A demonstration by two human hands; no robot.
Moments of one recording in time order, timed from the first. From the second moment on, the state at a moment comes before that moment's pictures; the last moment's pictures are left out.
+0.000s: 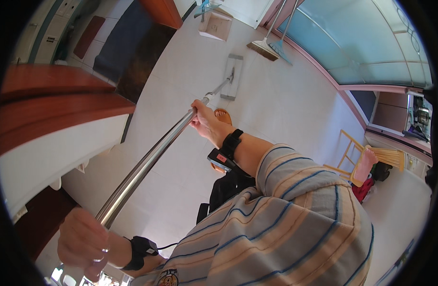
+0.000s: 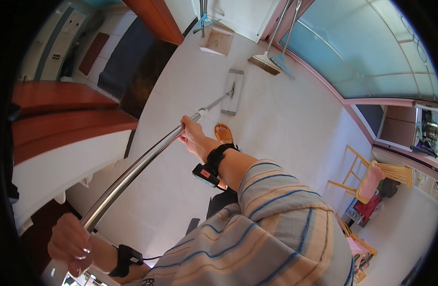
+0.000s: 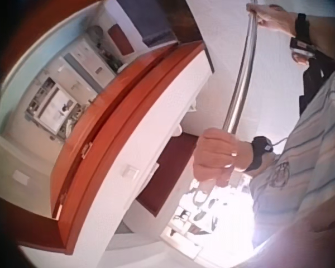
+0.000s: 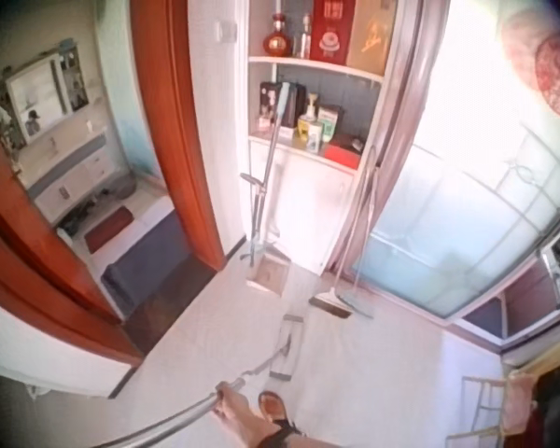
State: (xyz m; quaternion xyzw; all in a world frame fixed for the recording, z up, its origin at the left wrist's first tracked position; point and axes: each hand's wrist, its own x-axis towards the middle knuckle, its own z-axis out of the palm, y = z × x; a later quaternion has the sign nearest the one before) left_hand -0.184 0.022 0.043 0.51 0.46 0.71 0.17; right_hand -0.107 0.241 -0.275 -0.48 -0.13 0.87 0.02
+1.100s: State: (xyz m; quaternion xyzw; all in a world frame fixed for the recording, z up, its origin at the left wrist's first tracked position) left_hand -0.060 0.008 0.069 0.12 0.68 0.70 -0.15; right_hand -0.064 0.201 -0.293 -0.55 -0.28 0.75 -0.22
